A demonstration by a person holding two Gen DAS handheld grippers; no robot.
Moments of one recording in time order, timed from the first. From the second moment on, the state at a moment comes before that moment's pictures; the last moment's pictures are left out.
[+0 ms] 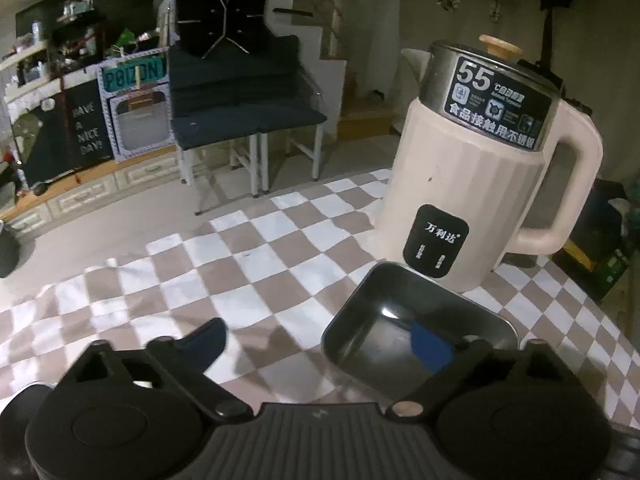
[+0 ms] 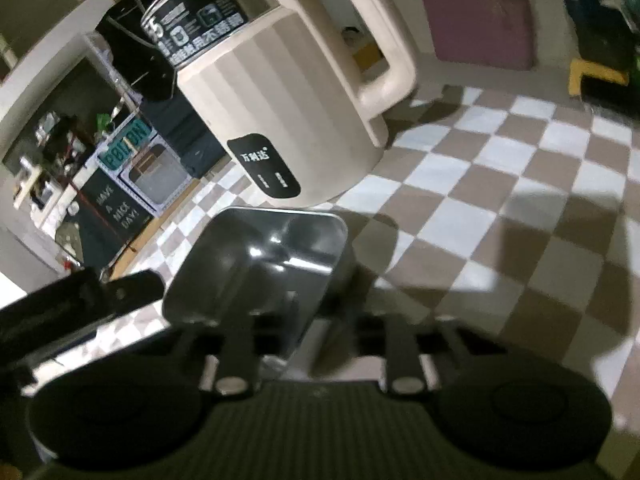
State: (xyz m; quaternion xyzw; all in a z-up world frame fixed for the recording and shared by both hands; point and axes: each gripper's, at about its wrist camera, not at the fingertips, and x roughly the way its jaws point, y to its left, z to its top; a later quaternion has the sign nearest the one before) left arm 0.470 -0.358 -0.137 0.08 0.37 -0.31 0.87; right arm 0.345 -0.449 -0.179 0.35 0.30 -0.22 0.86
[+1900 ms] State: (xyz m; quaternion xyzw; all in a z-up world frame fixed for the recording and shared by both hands) left arm 0.312 -0.094 0.006 -0.09 0.35 -0.21 0.91; right arm 0.259 -0.316 -0.043 0.28 0.27 0.06 0.92
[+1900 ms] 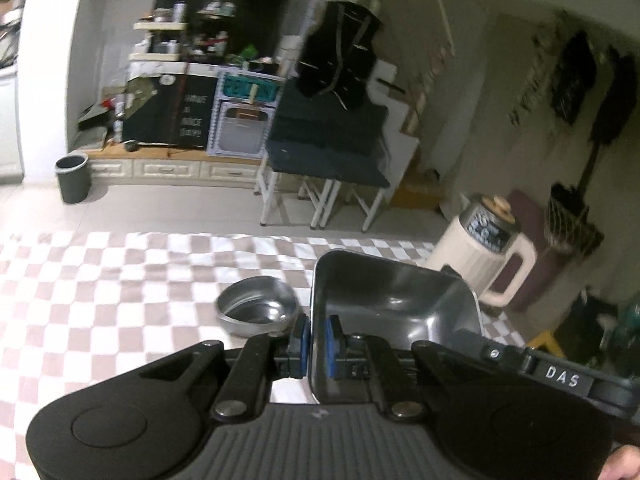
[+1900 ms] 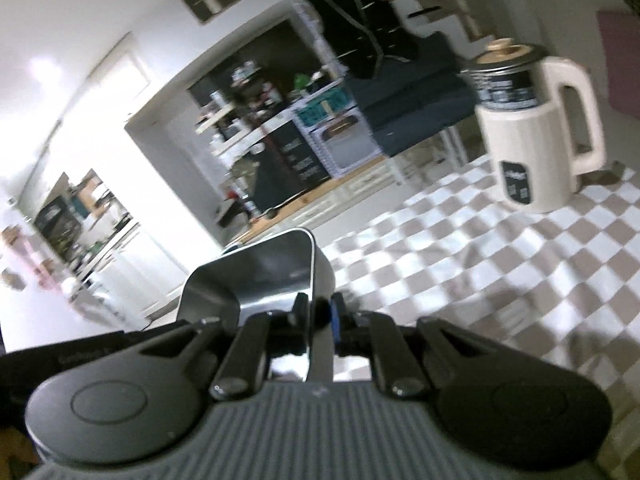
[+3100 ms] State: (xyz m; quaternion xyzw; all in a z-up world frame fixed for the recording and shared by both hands) left arm 0.198 0.156 -0.056 -0.29 0.34 -0.05 0.89; right arm 0.244 -0.136 -0.070 0.21 0.42 0.26 0.84
